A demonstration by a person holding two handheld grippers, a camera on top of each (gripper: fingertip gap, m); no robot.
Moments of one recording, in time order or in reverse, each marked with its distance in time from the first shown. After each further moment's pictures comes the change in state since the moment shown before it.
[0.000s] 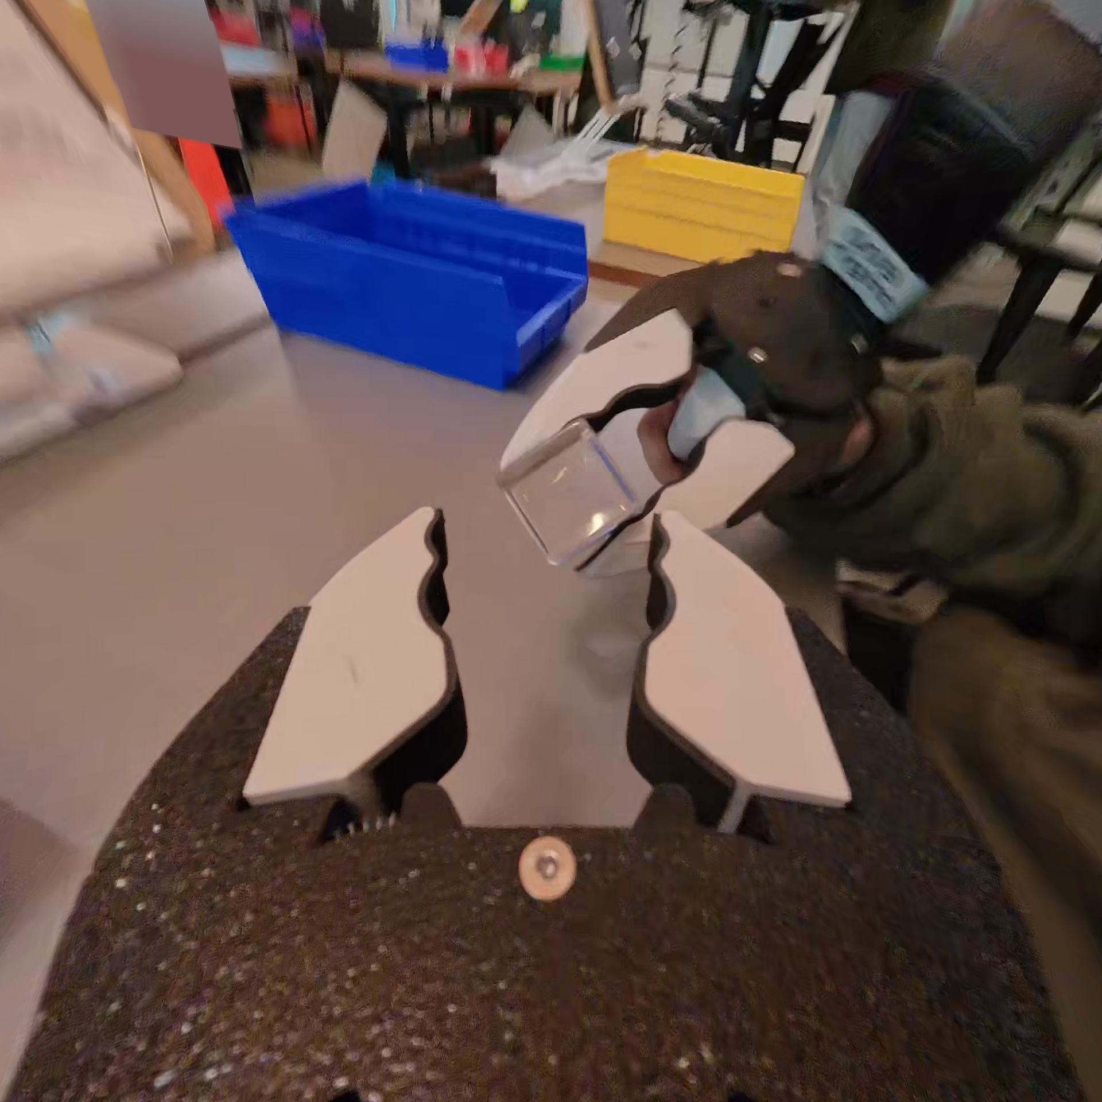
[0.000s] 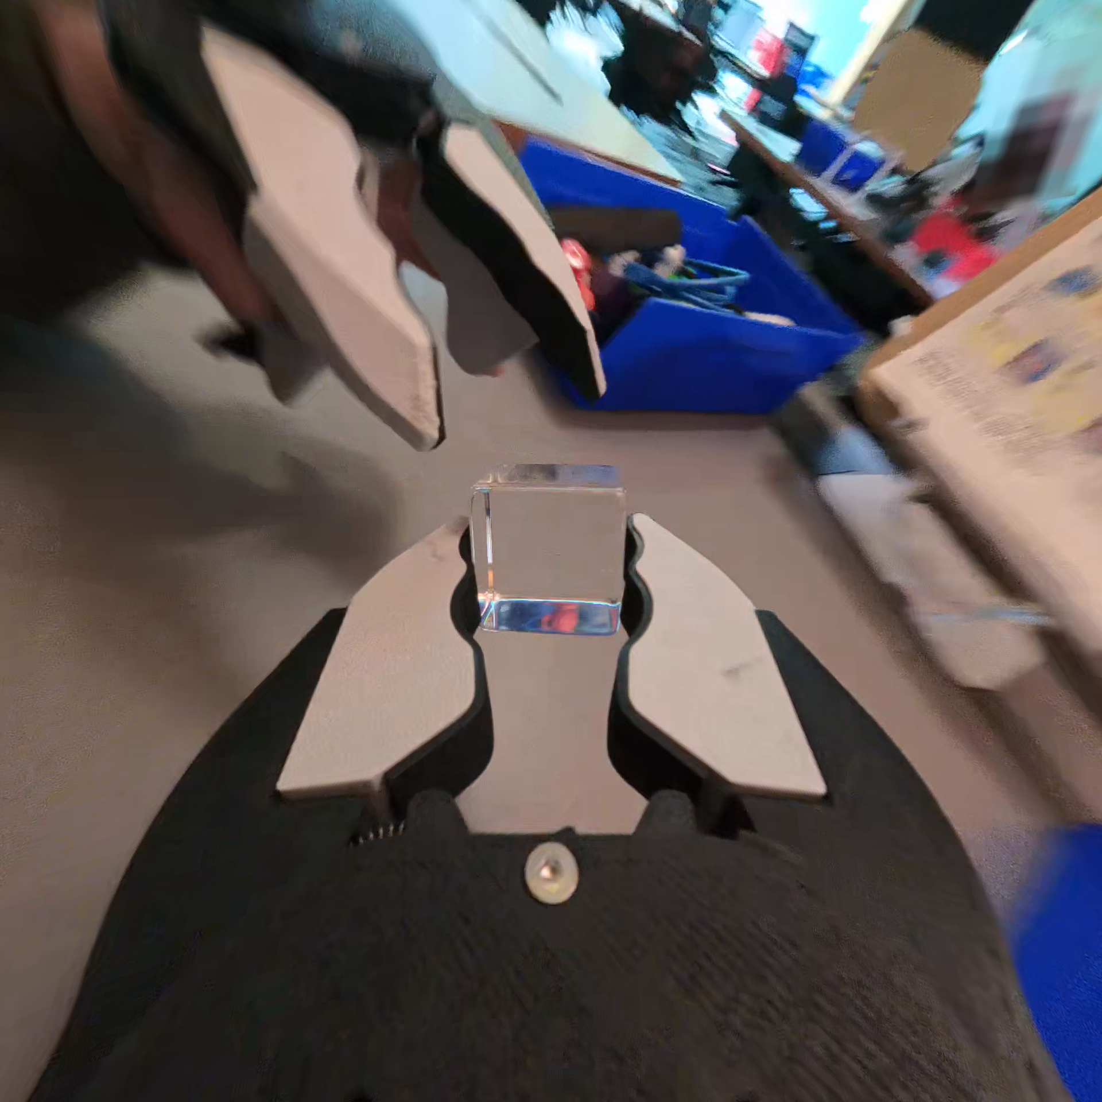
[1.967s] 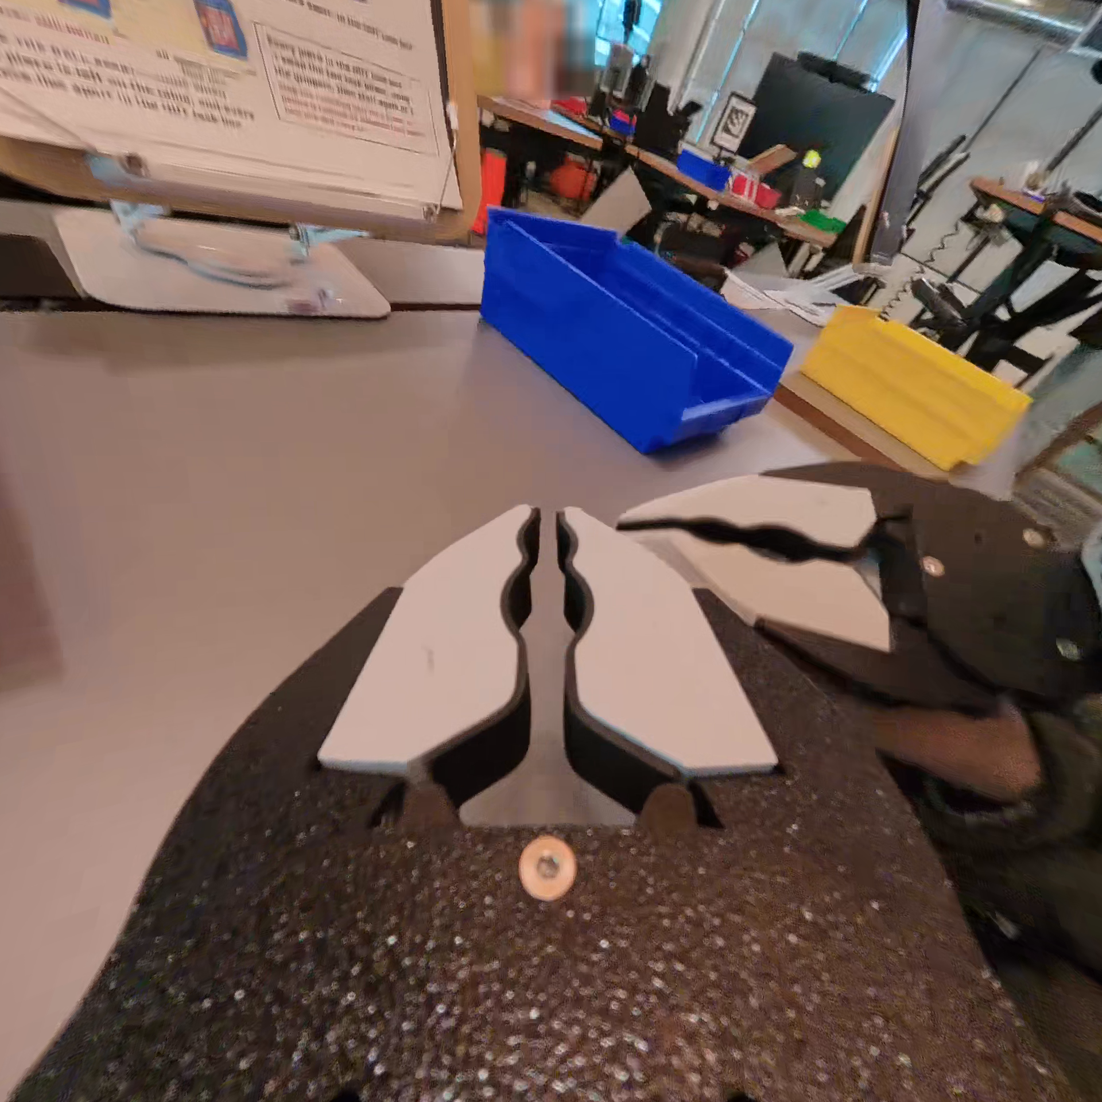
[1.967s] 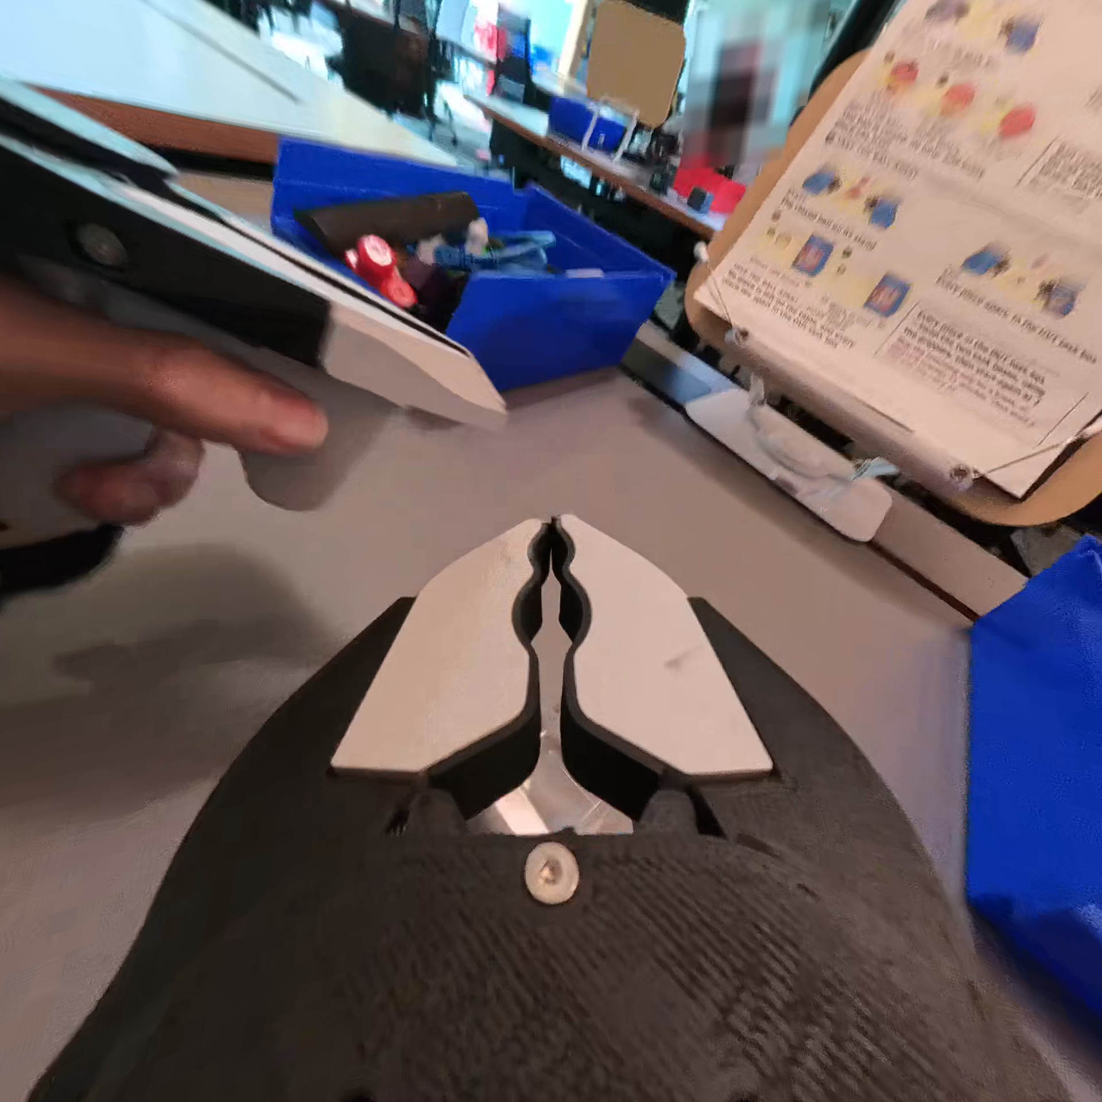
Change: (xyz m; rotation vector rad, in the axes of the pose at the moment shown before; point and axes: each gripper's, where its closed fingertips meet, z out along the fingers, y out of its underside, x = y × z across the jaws) left arm -0.040 0.004 0.014 0.129 -0.382 -0.331; right arm 0.029 0.010 0.003 -0.008 0.351 0.194
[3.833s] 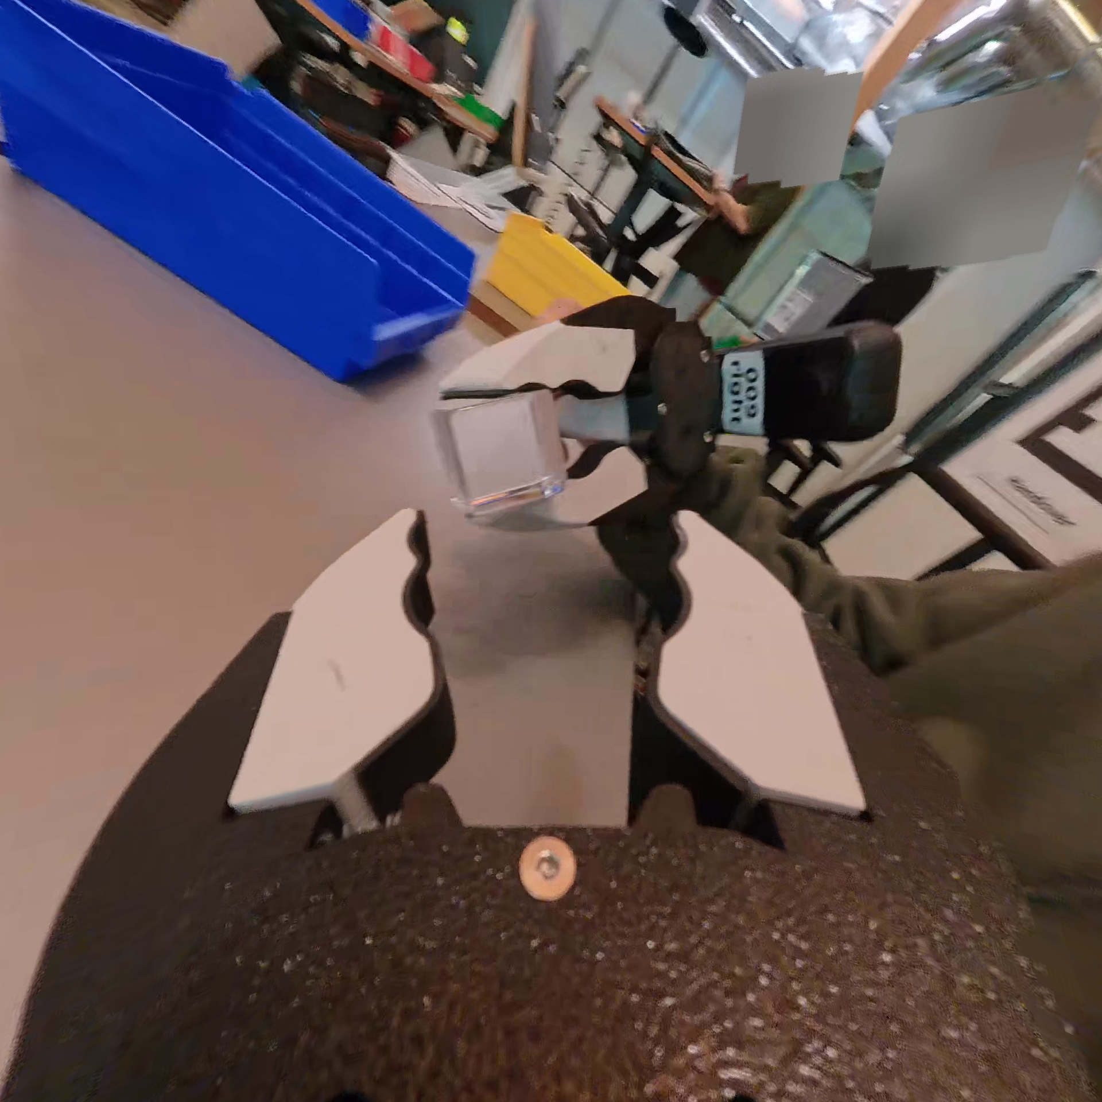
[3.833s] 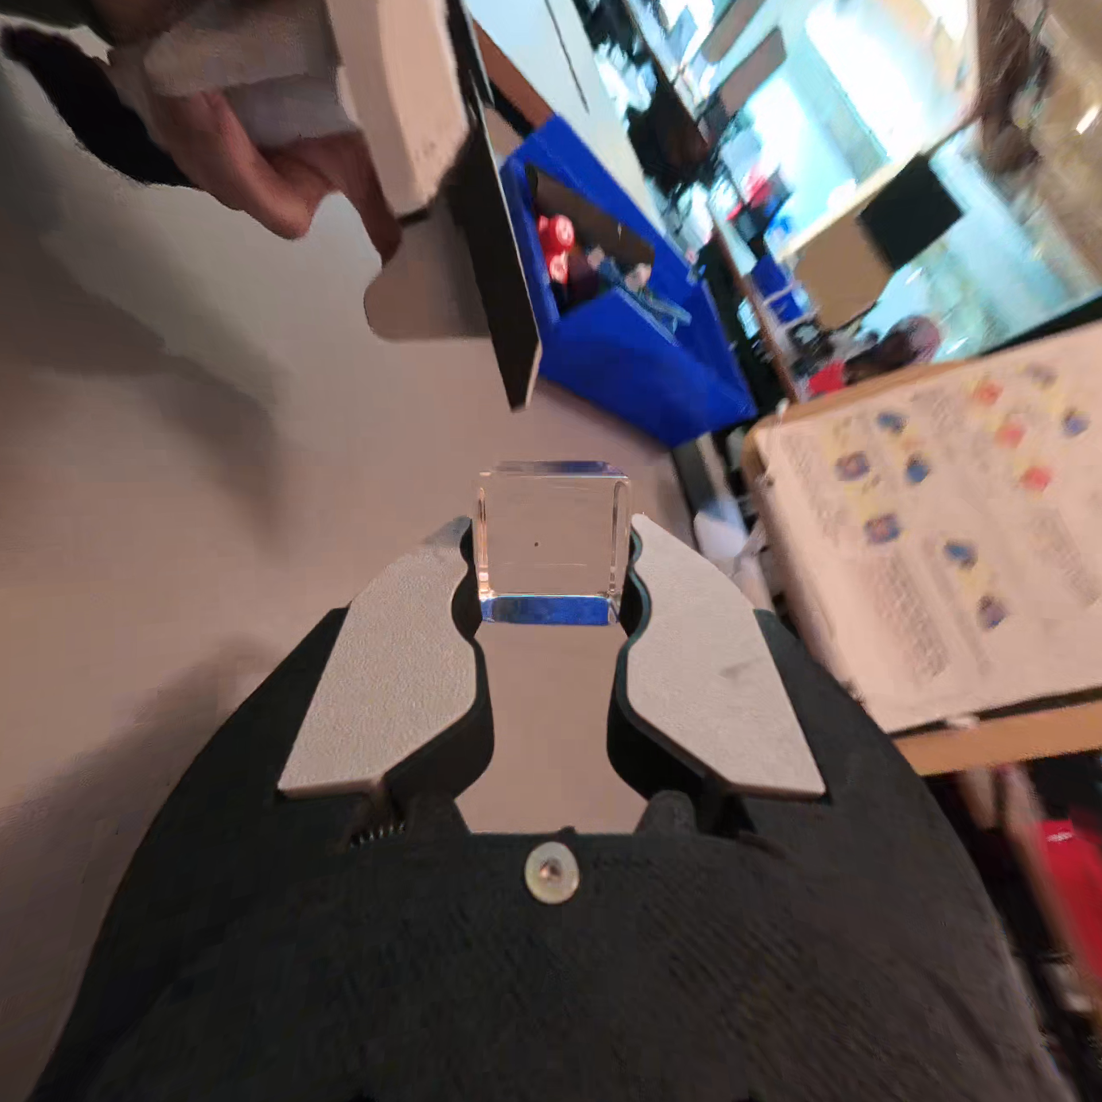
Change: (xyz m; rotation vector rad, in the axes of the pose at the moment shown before) left arm 0.088 0.014 -0.014 -0.170 0.569 -0.123; right arm 0.020 0.009 -0.051 0.113 -0.319 -0.577
